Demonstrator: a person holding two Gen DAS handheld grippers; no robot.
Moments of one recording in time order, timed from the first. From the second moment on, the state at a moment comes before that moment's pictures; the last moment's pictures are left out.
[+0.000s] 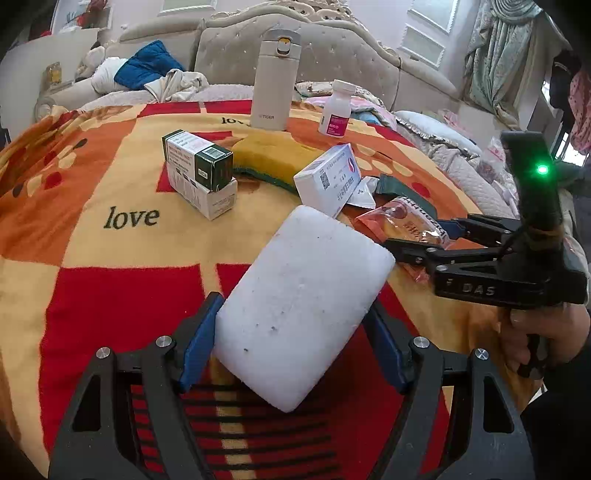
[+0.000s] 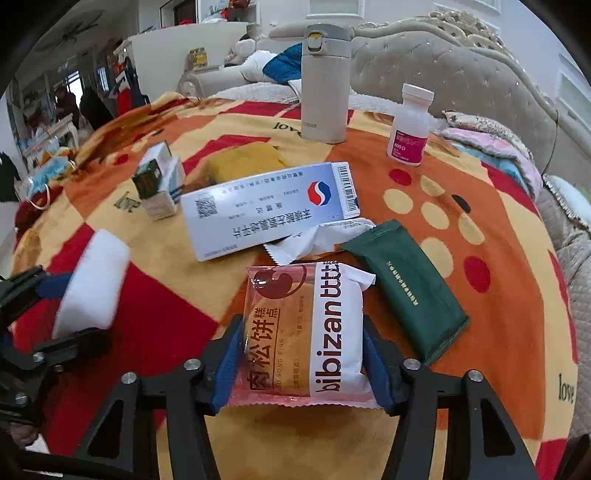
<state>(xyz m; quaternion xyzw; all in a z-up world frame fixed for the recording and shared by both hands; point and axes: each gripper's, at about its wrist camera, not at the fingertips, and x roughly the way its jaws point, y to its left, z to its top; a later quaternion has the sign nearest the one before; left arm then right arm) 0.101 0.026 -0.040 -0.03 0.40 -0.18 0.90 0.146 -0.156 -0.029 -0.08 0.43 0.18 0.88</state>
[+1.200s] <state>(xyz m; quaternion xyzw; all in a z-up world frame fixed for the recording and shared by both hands) 0.077 -0.232 0.007 0.01 0.38 -0.28 0.88 -0.027 -0.459 0.017 0.08 0.34 -0.05 0.94</state>
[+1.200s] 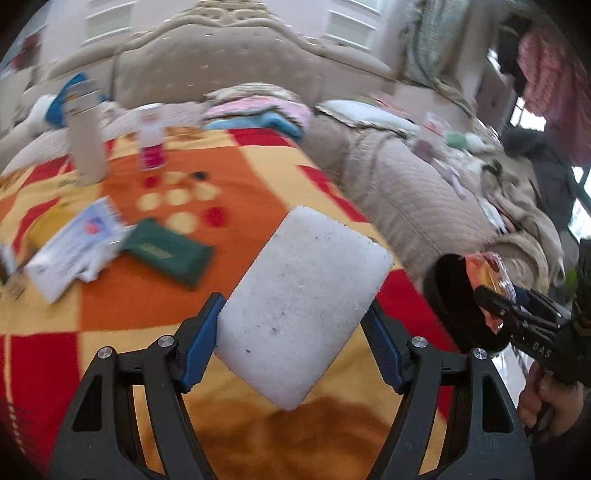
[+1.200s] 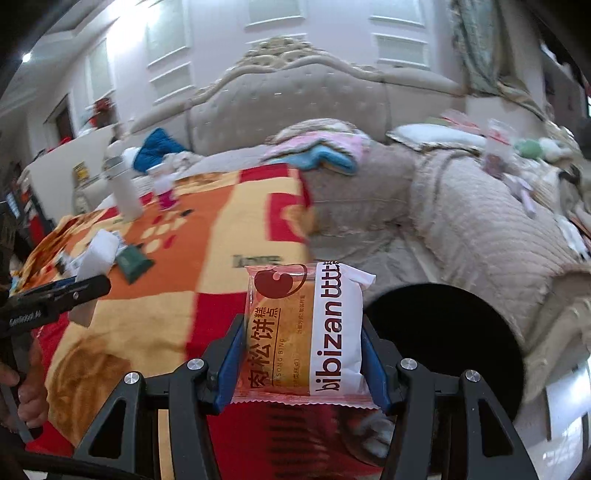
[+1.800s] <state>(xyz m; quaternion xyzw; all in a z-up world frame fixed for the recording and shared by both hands) 0.054 -0.445 -0.009 0.15 0.37 -0.45 0.80 -0.087 -0.565 0.002 0.16 0.34 -0.17 0.91</state>
